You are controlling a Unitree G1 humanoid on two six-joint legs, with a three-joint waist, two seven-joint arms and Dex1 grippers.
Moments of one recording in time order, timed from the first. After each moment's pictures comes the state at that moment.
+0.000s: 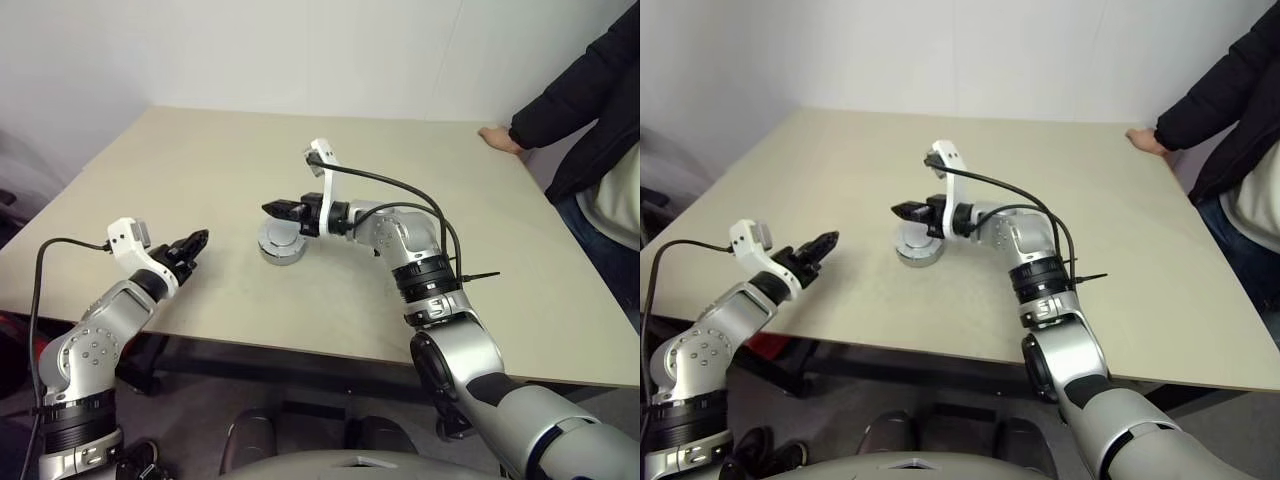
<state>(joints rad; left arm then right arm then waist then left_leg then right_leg) -0.14 0.38 0.39 -0.19 -0.95 0.79 -0.11 -0.87 -0.01 0.05 0.40 0.37 0.75 0.76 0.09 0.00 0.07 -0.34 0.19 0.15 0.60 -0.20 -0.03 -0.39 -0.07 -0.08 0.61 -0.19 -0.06</state>
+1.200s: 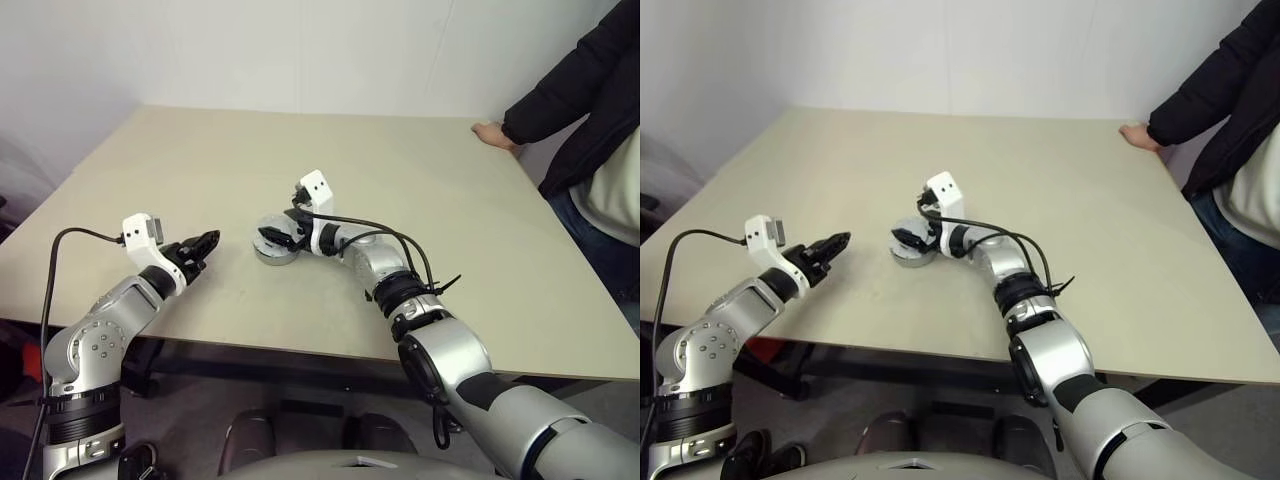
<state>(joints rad) -0.15 0.39 0.37 -0.21 -0.90 0.83 -0.15 -0.91 0.06 0.09 0.95 0.15 0.12 0.68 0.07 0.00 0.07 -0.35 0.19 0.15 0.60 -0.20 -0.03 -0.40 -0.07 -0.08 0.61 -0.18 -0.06</state>
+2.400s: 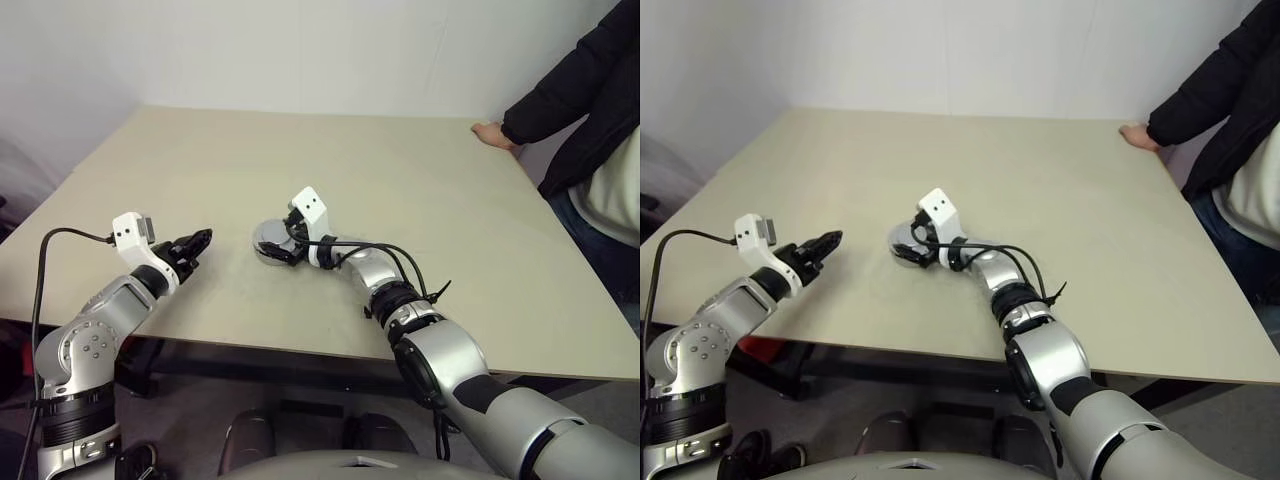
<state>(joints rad) -0.15 0.40 0.41 -0.22 -0.90 0.85 -0.14 -0.89 0.08 0.10 1.10 0.01 -0.12 0.66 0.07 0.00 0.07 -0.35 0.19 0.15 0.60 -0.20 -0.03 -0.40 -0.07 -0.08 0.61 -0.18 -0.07</state>
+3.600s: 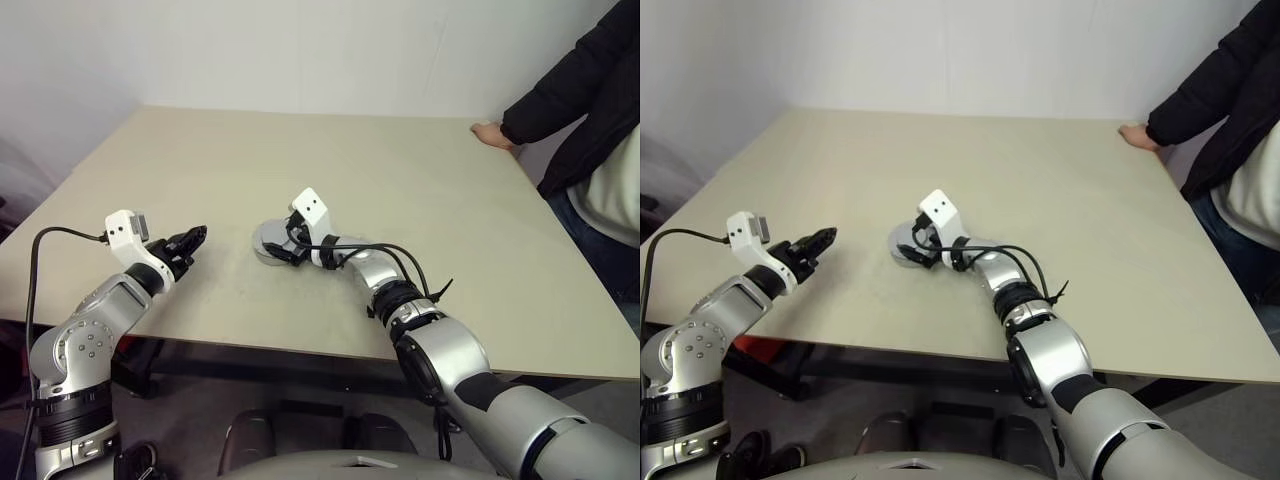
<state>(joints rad) -0.16 0.40 0.43 -0.22 -0.90 0.85 -0.13 -0.90 0.07 0.10 1.13 -0.04 -0.17 0.66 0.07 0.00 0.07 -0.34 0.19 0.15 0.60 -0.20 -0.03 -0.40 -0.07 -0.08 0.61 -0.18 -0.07</state>
